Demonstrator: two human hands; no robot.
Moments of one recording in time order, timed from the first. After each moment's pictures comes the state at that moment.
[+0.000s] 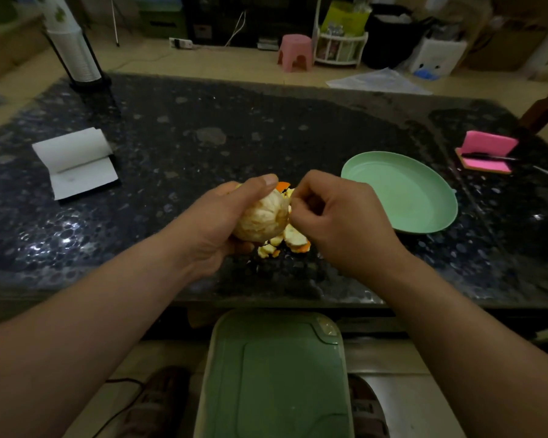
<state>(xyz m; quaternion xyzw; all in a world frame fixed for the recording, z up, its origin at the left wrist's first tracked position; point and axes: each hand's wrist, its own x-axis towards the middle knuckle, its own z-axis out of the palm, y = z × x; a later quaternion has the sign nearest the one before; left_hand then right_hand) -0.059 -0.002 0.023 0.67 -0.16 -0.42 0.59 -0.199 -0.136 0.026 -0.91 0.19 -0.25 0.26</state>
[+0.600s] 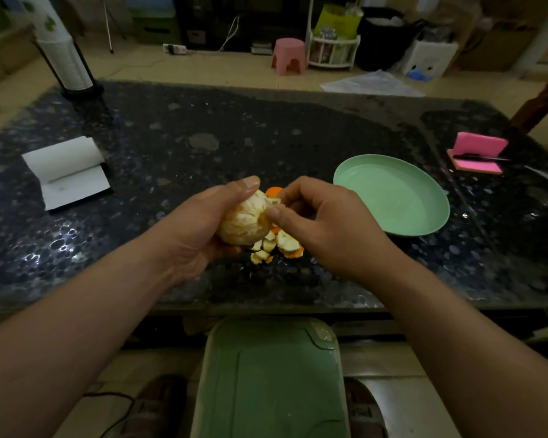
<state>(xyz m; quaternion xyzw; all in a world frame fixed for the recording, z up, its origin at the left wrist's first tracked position) -0.054 0.000 0.031 0.66 -0.16 -0.43 0.59 -0.203 -0.144 0.031 -0.88 0.17 -0.18 0.40</state>
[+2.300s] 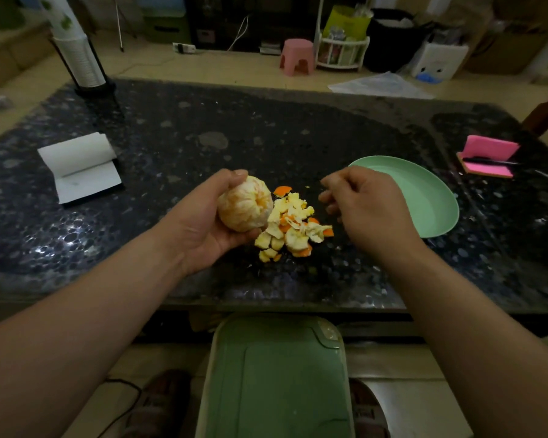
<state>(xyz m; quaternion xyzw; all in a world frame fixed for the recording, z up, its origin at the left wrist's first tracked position) -0.046 0.001 0.029 0.55 -0.04 -0.46 0.70 -0.194 -0.173 0.028 -0.82 0.36 -0.25 0.38</state>
